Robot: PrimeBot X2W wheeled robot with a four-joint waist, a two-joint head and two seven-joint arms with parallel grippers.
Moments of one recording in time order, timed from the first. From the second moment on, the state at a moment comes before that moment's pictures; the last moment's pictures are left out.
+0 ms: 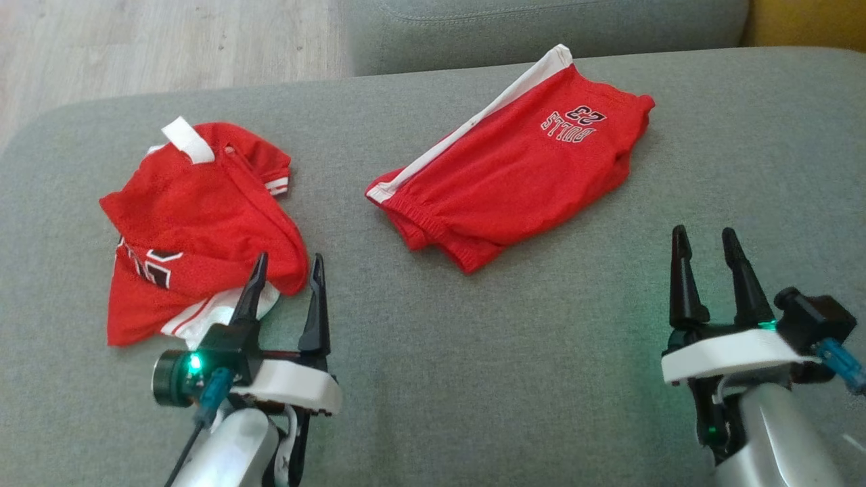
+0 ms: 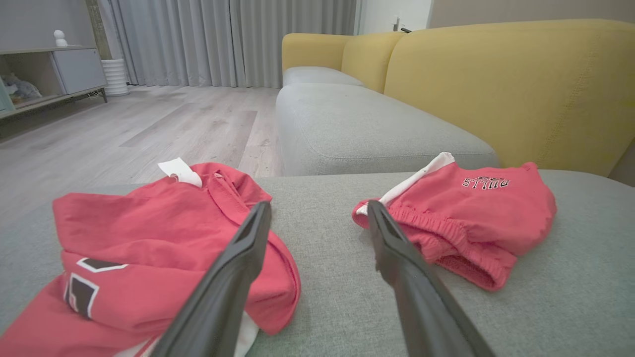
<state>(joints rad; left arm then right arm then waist) -0.27 0.24 -0.59 0.31 -0.52 0.29 -0.25 -0.17 -0.05 0.01 0.36 0.29 0.13 -0.26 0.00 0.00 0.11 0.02</state>
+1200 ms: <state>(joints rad) -0.42 0.07 -0.48 0.35 -0.32 0.10 -0.25 -0.83 -0.18 -0.39 0.75 -0.09 0.13 0.20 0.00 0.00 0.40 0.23</state>
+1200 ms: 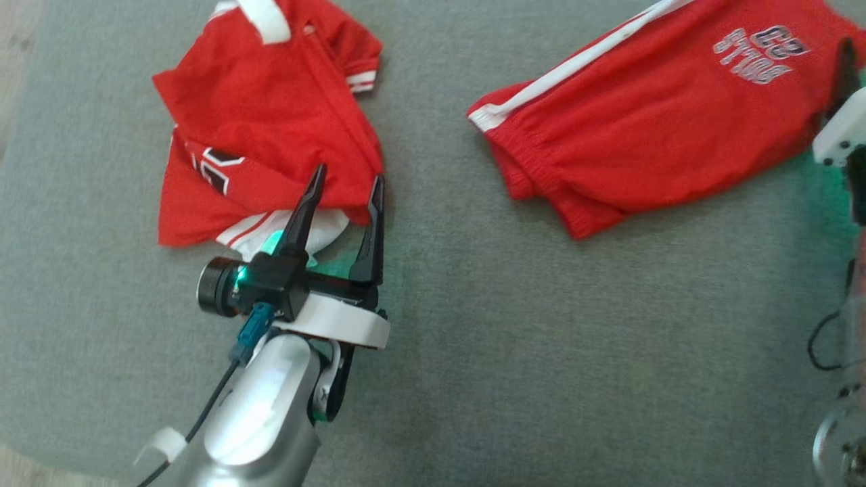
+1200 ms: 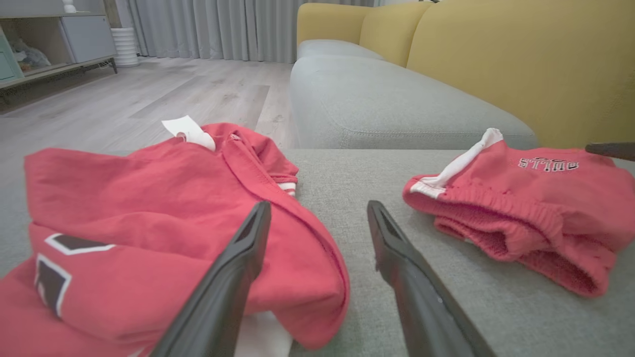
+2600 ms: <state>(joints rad) -0.38 0.05 -0.39 0.41 -0.25 0.06 -0.25 -0.58 -0.33 -0.32 0.74 0.30 0.13 0.10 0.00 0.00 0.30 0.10</state>
